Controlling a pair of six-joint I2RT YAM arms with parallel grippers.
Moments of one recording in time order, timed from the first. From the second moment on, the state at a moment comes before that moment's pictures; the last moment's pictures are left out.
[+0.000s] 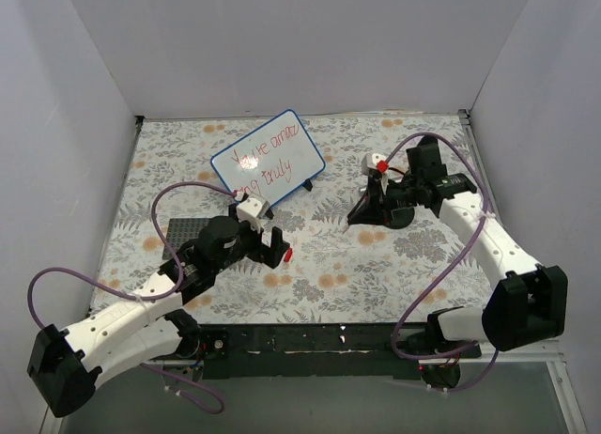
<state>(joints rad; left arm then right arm) -0.77 0.82 0.55 -0.09 -0.05 -0.21 0.30 1.29 1.06 -0.66 -1.15 -0.67</state>
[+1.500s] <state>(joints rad) -0.82 1.30 0.66 -0.25 -0.10 -0.66 0.40 1.32 0.94 -0.46 -1.13 -0.54</state>
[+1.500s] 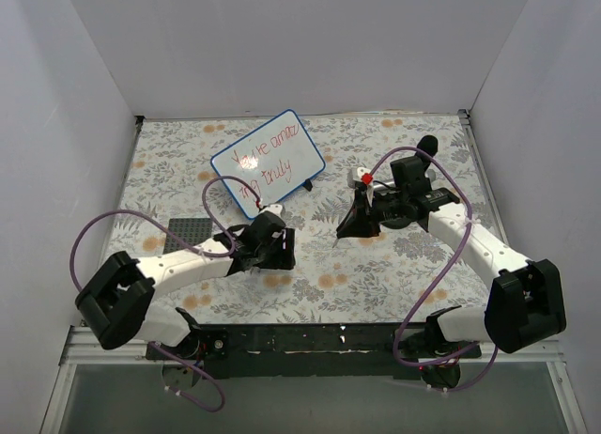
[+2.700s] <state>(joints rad) -0.84 1.60 0.87 -0.33 -0.17 -0.52 0.40 1.32 0.93 -0.45 -1.12 -0.52</state>
